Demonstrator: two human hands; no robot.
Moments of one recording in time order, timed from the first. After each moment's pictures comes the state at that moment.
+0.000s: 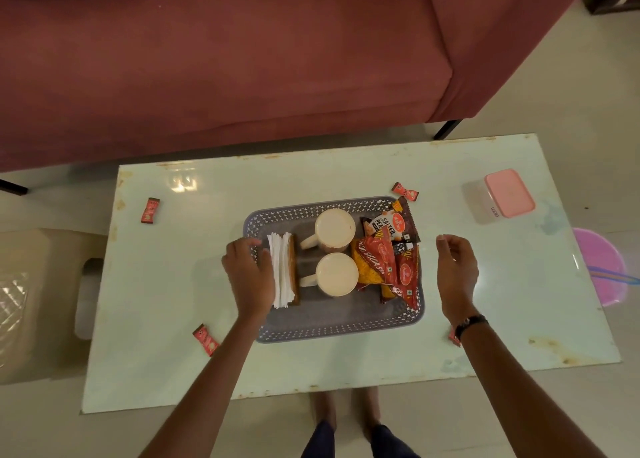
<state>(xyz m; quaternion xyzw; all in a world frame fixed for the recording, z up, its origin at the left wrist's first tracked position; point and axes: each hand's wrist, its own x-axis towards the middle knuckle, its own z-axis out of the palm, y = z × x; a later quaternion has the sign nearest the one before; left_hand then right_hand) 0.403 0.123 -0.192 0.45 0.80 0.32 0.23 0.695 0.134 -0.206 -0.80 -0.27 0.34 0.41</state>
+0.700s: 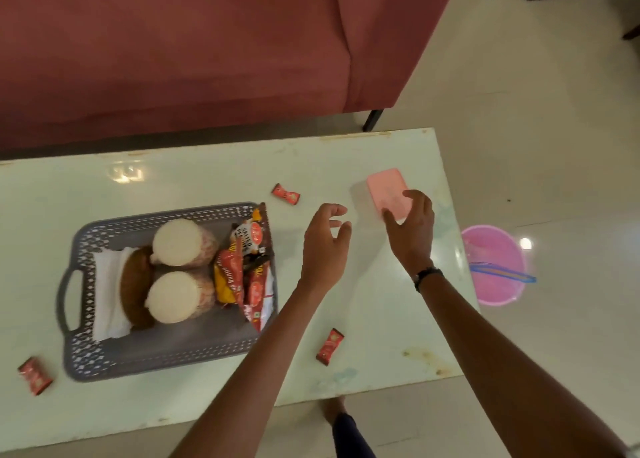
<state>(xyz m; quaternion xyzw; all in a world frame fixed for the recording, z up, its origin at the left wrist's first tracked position) 0.750 0.195 -0.184 0.49 0.65 0.35 0.47 0.901 0.217 -0.234 -0.78 -0.51 0.22 0.28</state>
